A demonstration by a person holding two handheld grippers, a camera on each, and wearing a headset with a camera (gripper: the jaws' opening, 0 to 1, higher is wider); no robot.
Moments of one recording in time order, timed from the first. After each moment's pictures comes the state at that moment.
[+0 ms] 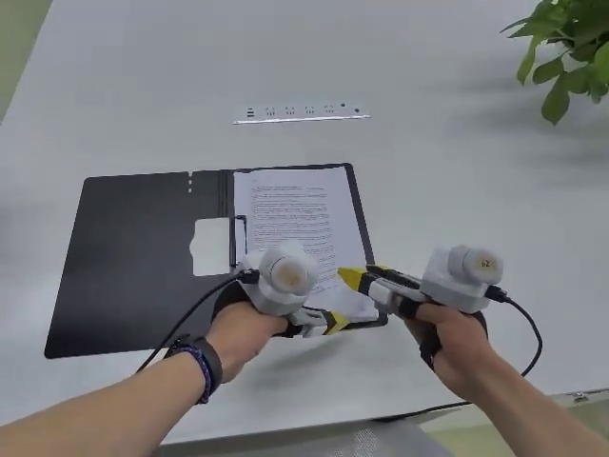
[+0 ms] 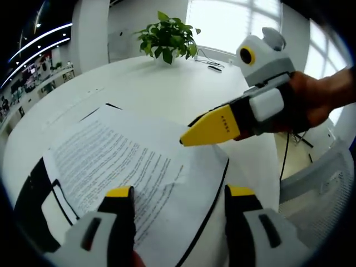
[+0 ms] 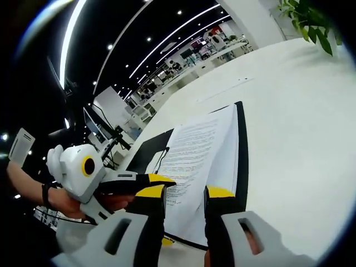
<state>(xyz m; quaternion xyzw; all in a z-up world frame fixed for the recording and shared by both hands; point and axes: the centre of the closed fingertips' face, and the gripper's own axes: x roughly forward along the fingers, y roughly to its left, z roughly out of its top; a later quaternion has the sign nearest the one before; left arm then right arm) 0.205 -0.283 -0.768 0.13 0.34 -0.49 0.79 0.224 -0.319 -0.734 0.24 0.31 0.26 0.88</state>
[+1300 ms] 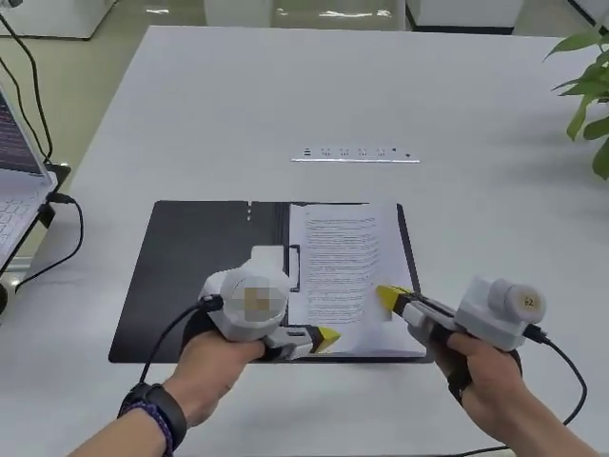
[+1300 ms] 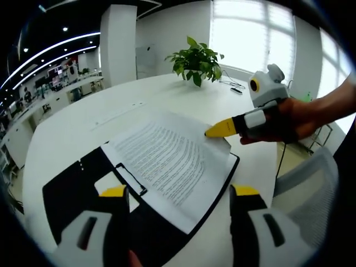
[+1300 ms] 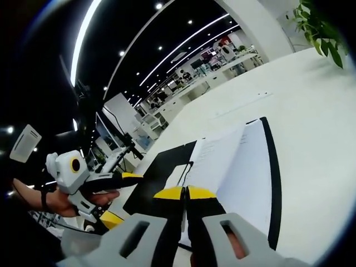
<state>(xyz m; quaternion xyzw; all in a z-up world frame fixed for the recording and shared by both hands) 0.211 -0.172 -0.700 0.10 0.29 -0.41 0.86 0.235 -0.269 -0.694 0.25 0.26 0.29 0.89</state>
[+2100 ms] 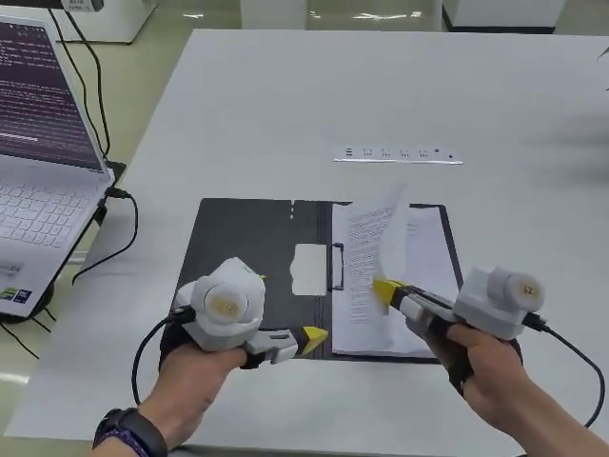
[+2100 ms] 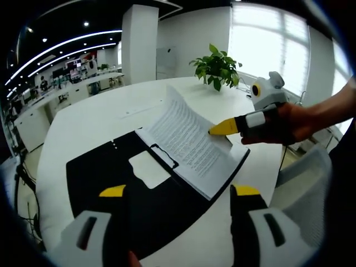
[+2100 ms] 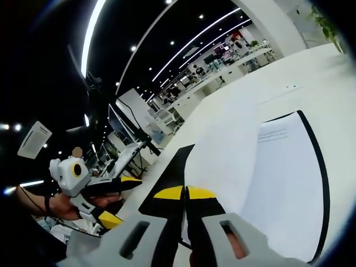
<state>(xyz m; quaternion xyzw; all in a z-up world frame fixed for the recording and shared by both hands) 0.197 -0.081 -0.687 0.07 0.29 -0.35 0.89 0.237 -0.186 -0.682 0.25 0.26 0.34 0.87</state>
